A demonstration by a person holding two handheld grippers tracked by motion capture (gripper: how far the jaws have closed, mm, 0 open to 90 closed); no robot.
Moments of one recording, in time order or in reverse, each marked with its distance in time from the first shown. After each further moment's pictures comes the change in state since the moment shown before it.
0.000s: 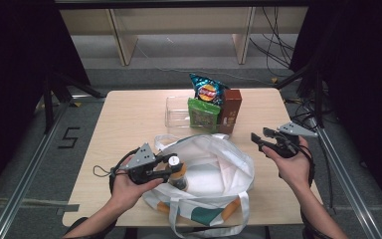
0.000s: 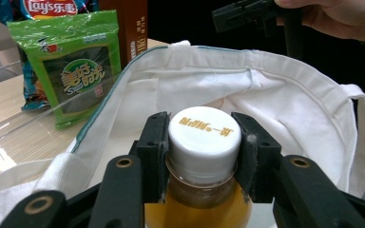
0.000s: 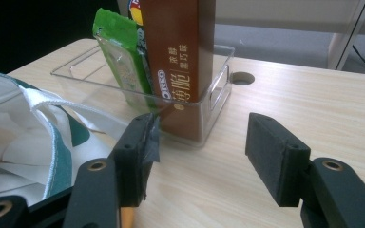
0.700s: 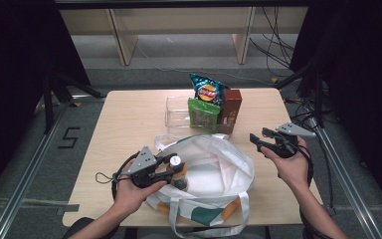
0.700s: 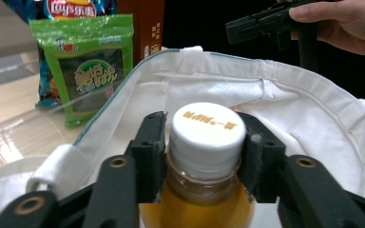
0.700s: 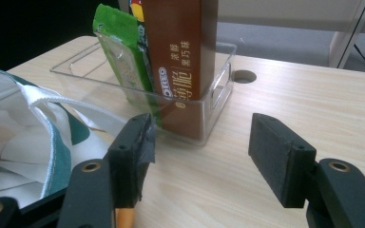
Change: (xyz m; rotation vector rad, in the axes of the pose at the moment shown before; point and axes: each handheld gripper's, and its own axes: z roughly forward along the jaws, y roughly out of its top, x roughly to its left) left arm -0.009 -0.010 0.005 -0.054 0.091 -0.034; right arm 0.001 -0.001 0.004 0.010 0.010 0.001
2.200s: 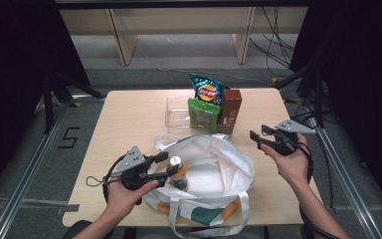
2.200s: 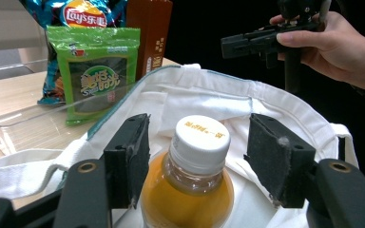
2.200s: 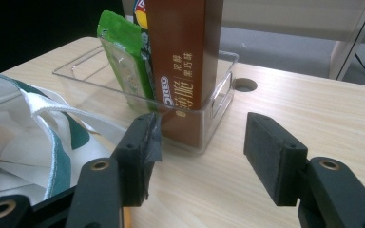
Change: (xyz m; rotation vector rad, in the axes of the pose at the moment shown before) left arm 0.001 0.005 -0.021 -0.035 -0.013 -0.120; right arm 0.000 0.008 0.002 -0.010 0.012 -0.038
